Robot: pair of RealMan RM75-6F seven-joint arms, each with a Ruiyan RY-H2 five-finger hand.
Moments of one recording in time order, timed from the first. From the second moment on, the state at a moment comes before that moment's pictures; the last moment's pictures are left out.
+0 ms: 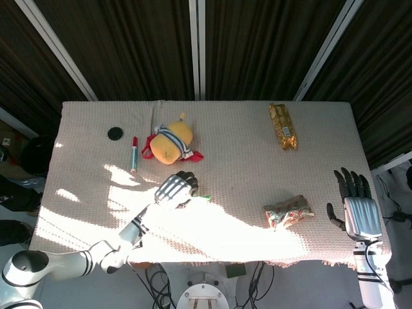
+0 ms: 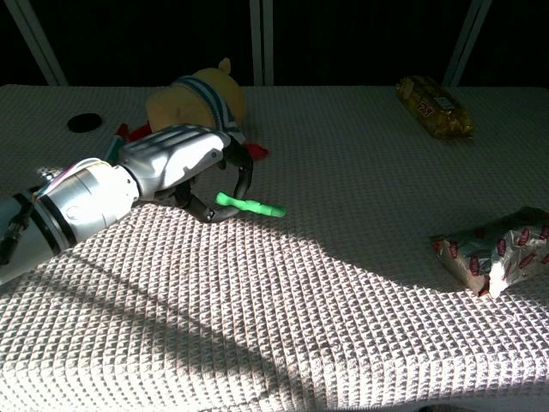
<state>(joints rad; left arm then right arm) -0.74 -1.81 -0.10 -1.22 1.50 1.03 0.13 0.13 -1.23 0.10 -1.79 -1.39 1.46 -0.30</state>
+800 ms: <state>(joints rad) -0.81 -1.61 -0.23 -1.51 1.42 1.03 0.41 0.27 -1.51 0.13 -1.58 -1.46 1.29 0.27</state>
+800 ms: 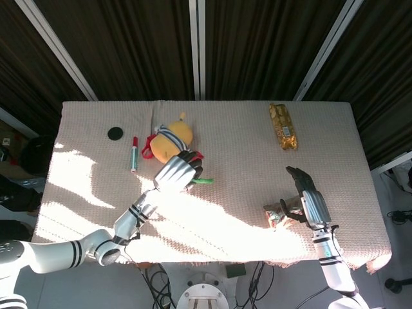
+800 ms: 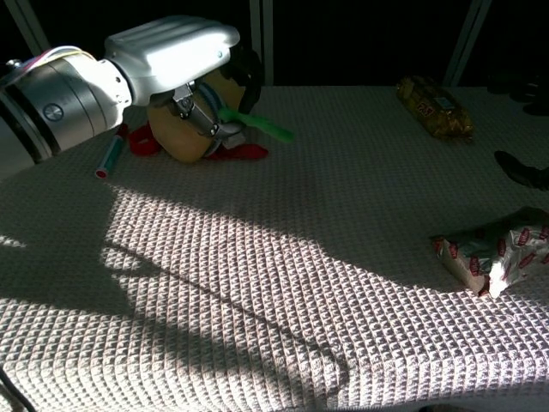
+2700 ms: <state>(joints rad) -0.88 -1.50 -0.18 -1.63 1.32 1.03 0.60 0.67 -1.86 0.24 -1.23 -1.40 0.92 1.02</state>
